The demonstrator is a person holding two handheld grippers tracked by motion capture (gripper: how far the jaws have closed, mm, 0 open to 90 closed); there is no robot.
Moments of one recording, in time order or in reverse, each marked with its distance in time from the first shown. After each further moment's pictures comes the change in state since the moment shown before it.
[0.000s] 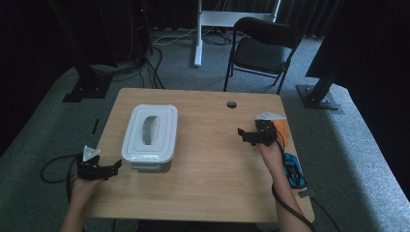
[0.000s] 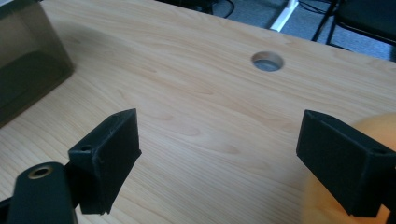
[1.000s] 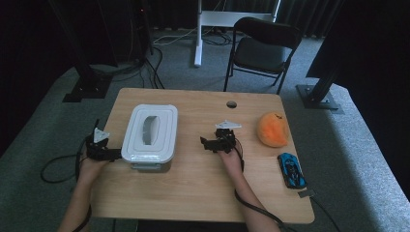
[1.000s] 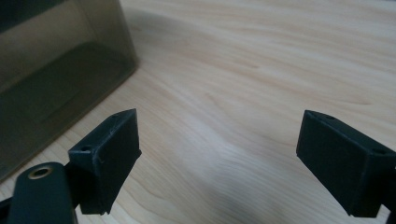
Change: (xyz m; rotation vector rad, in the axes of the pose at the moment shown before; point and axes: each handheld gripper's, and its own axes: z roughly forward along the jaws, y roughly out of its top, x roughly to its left) left arm 0.012 0.045 0.050 -0.019 -0.011 0.107; right arm 0.095 -0.018 0.097 0.005 0.127 0.013
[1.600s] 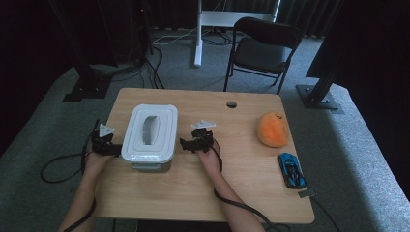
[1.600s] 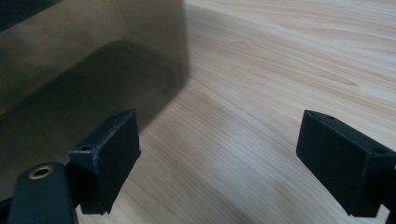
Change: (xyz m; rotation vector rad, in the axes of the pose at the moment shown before) left arm 0.000 0.009 0.022 -0.002 -0.024 -0.013; right arm 0.056 0.013 0.054 0.040 0.026 -0.026
